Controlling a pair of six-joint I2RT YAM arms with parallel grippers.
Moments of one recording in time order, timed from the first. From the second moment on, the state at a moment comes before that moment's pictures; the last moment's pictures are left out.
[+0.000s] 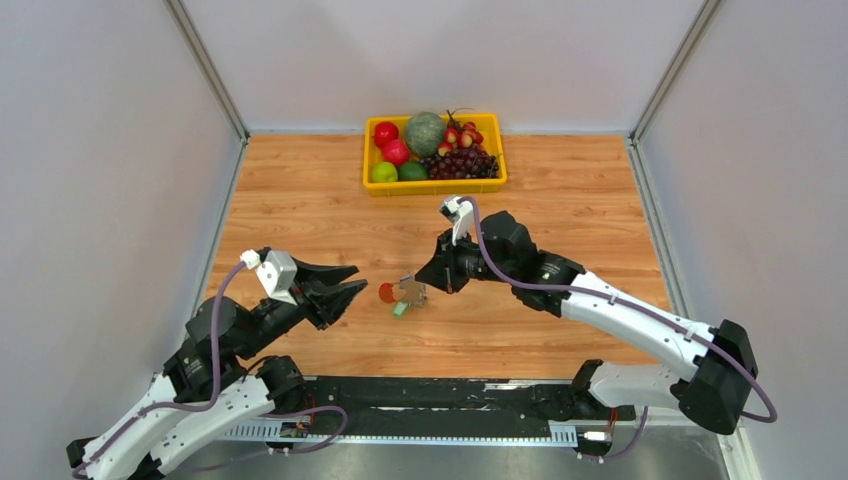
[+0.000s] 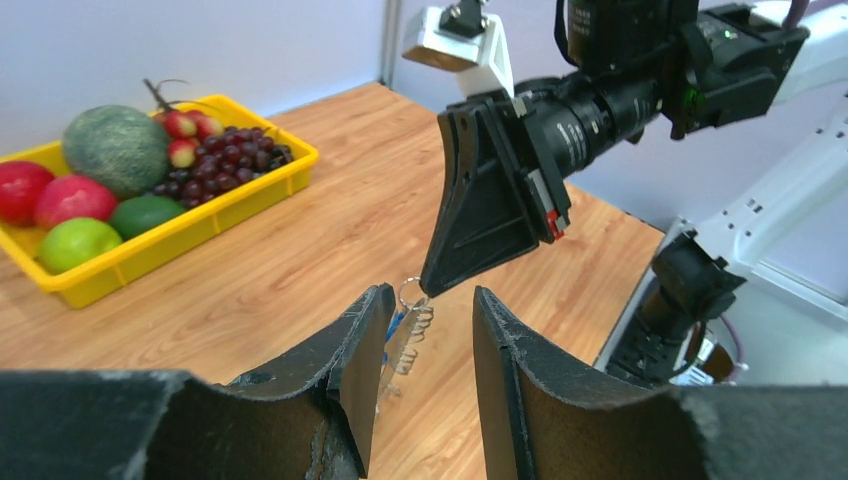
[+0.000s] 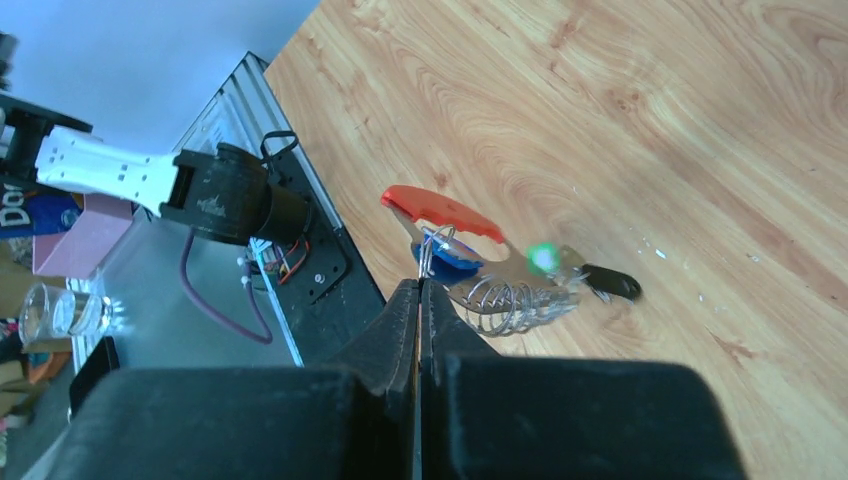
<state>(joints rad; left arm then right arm) -0.92 0.27 0.69 -0.29 -0.03 -0.16 0.91 1.21 0.94 -0.11 -0.29 0.49</state>
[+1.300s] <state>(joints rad) -0.92 0.36 0.56 -0.05 0.24 -0.26 0.92 1.05 1.22 -0.60 -0.54 0.09</state>
